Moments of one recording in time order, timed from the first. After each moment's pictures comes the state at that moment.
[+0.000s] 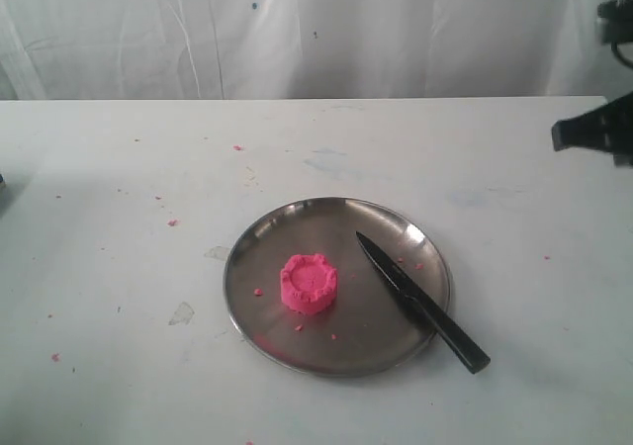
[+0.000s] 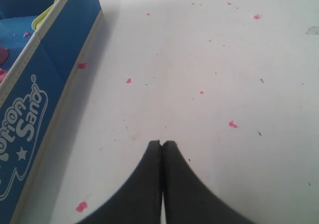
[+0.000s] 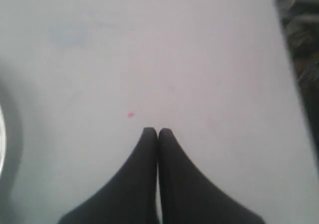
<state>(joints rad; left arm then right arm) 0.06 0.00 0.02 0.13 0.49 -0.03 0.09 1.40 -1.02 -0.24 0.67 0.22</state>
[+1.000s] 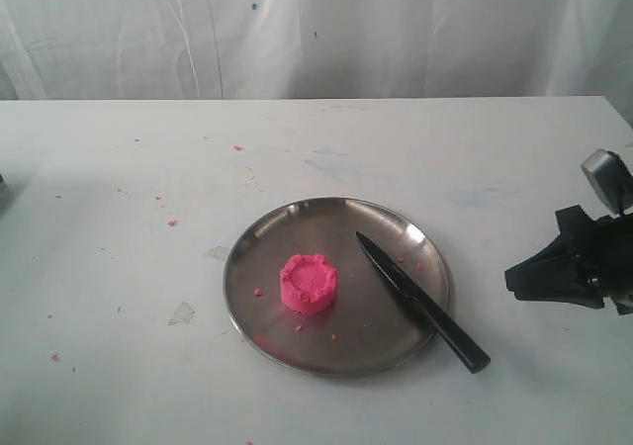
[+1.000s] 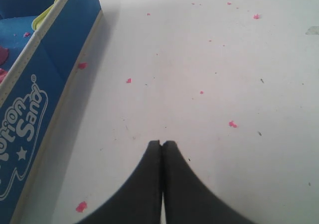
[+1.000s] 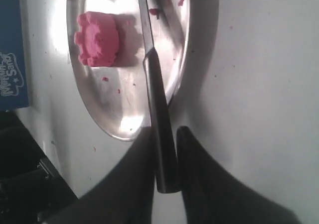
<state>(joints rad) 0.06 0.00 0.02 0.13 0.49 -0.03 -0.35 1.84 -0.84 1.08 1.14 -1.07</state>
